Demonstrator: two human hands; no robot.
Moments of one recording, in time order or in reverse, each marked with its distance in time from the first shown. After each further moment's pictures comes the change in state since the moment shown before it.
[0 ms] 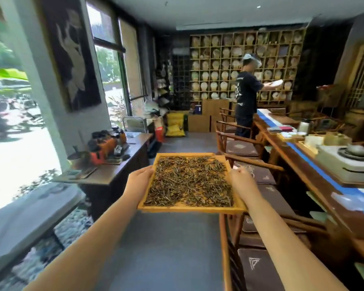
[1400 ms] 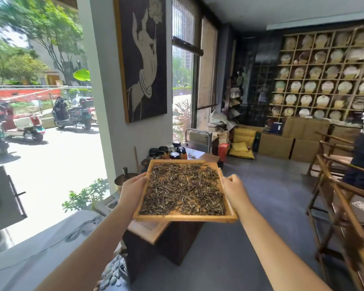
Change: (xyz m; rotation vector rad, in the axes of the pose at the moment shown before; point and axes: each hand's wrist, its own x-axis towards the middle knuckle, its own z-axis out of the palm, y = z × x) left_hand 0.562 -0.059 -0.229 -0.089 0.461 -0.067; right_hand 0.442 -0.171 0.540 0.034 -0.374 -0.143
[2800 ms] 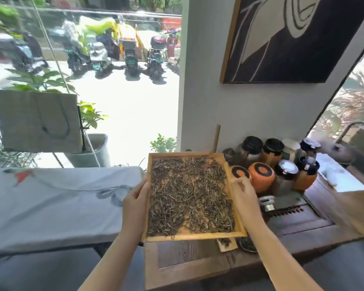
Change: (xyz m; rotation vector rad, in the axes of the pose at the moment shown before) left_hand 0.387 -0.176 0.053 -0.068 0.900 -0.040; right_hand 0.475 0.043 0.358 0.084 -0.871 -0.305
